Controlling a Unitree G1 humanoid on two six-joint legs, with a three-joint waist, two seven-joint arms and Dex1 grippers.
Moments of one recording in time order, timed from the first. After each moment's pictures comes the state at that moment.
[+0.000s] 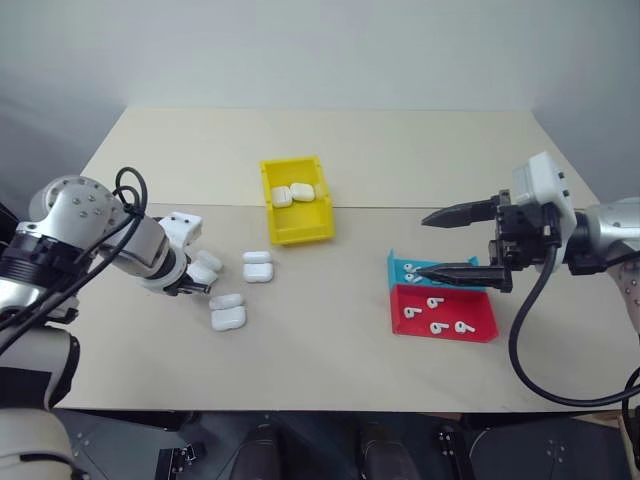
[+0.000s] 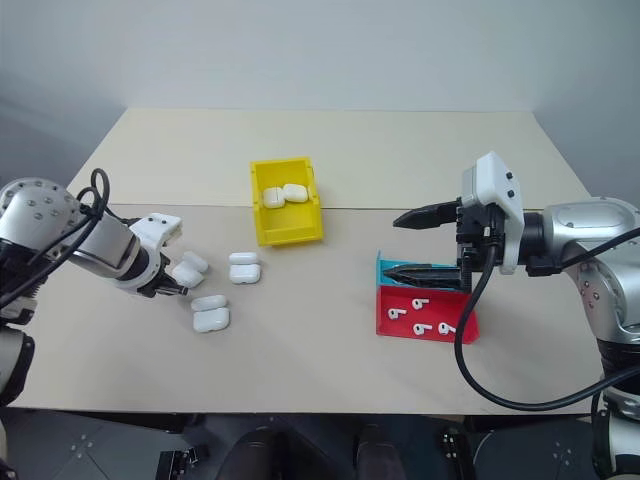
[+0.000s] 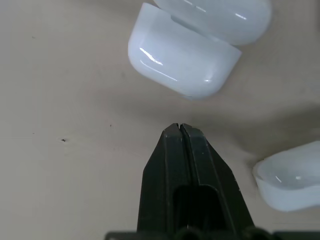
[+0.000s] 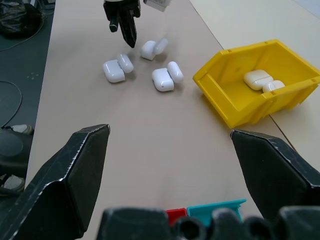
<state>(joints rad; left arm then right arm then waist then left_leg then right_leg) -1.04 1.06 -0.49 0.28 -1.63 1.61 0.52 -0.57 -0.98 -0.10 -0.25 0.65 0.64 1.24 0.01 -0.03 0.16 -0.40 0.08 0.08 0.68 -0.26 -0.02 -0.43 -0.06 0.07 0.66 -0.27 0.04</state>
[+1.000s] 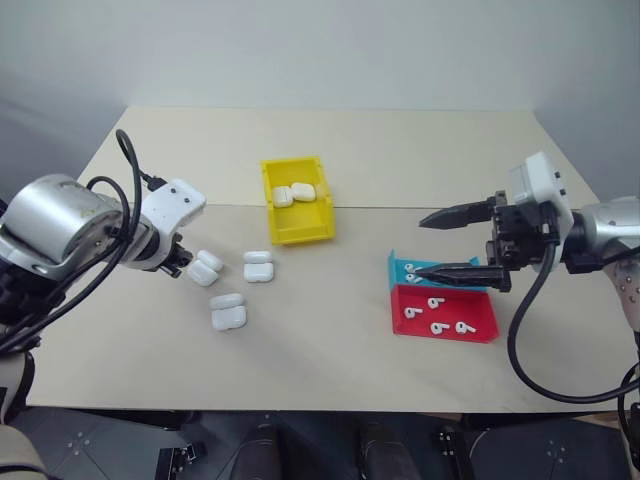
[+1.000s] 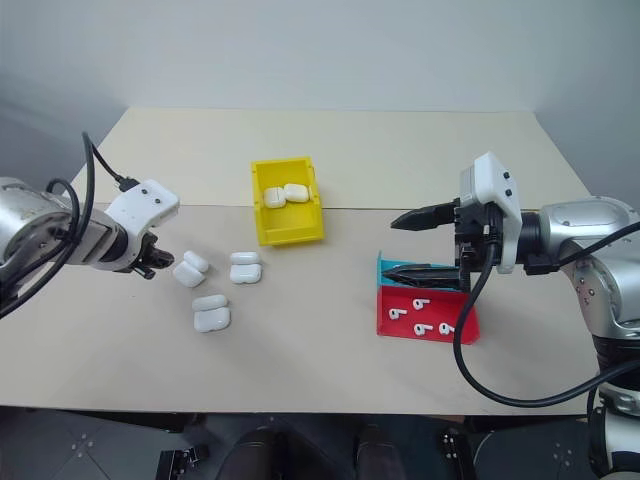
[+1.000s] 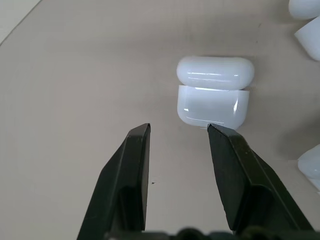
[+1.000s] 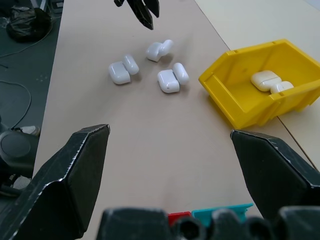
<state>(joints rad) -1.01 1.13 -0.52 -0.15 -0.76 1.50 -0.26 -0.58 -0.97 -0.09 -0.23 0.65 0.64 1.27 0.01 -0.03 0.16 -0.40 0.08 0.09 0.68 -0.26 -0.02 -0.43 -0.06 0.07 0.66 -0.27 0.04</state>
